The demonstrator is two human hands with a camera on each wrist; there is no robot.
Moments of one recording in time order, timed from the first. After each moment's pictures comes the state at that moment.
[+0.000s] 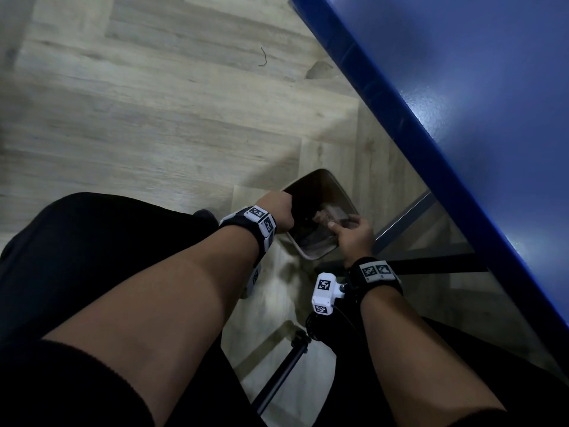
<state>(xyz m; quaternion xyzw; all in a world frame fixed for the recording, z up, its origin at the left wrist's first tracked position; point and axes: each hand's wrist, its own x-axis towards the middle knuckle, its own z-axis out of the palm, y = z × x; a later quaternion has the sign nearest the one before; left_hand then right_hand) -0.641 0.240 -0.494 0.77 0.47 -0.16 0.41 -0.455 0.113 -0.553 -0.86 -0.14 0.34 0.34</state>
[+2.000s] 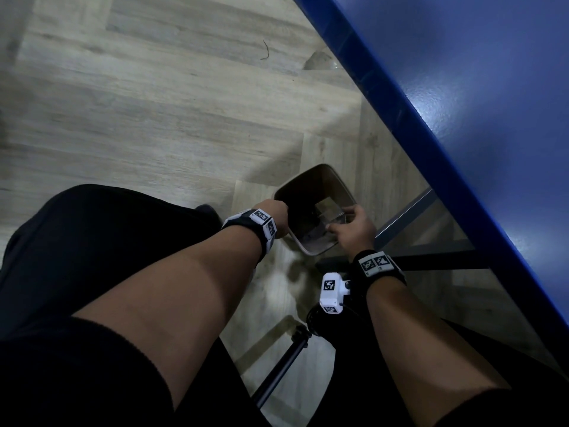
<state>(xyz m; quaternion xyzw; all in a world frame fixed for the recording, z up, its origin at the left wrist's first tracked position) -0.644 0.226 -0.536 0.78 0.44 -0.24 0.37 -0.453 0.117 -0.524 -0.87 -0.26 0.34 0.24</state>
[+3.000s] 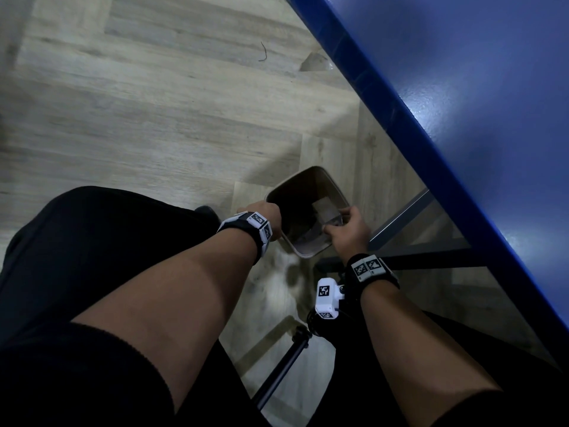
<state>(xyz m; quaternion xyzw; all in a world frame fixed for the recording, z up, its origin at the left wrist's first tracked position) -0.653 0.233 -0.547 0.77 0.45 -0.30 0.33 -0.467 0.113 -0.528 -0.87 -0.30 0.32 0.21</state>
